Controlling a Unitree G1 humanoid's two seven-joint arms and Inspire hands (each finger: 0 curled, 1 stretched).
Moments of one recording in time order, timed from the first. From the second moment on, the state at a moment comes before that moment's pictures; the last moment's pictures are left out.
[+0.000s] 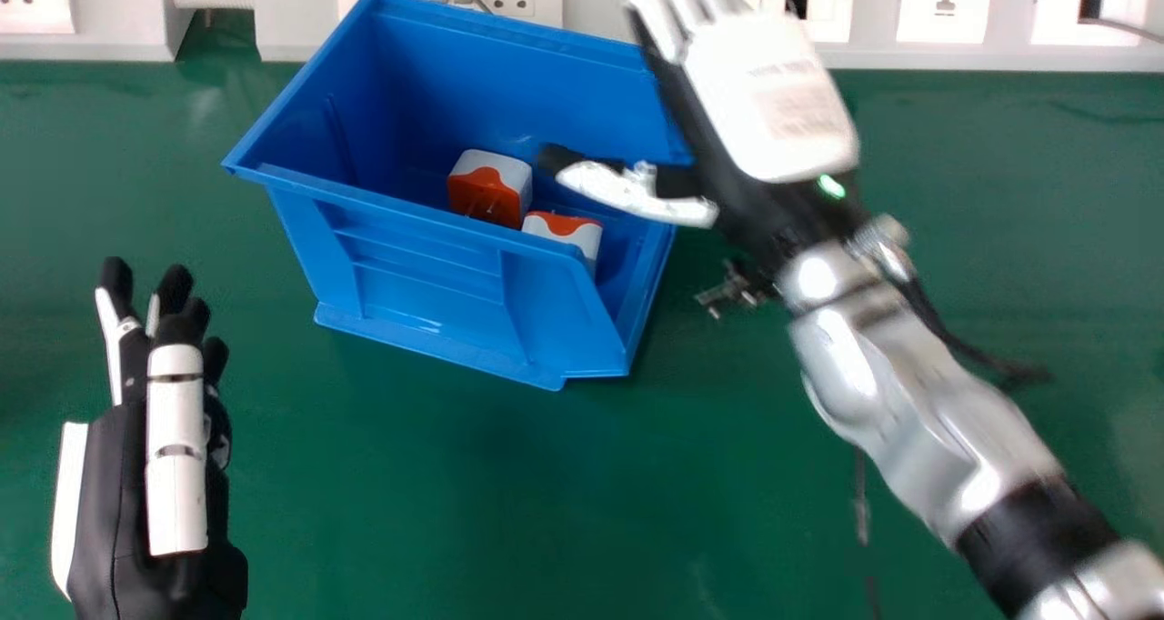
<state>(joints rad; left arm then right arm) 0.45 -0.04 0.18 -0.39 -0.21 -0.21 -0.09 -0.51 -0.31 0.35 0.42 -0.66 -0.26 -0.49</state>
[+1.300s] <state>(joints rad) 0.37 -0.01 0.22 -0.32 -0.20 -0.21 -0.10 0.15 -0.17 0.00 0.15 -0.11 -0.40 -0.13</state>
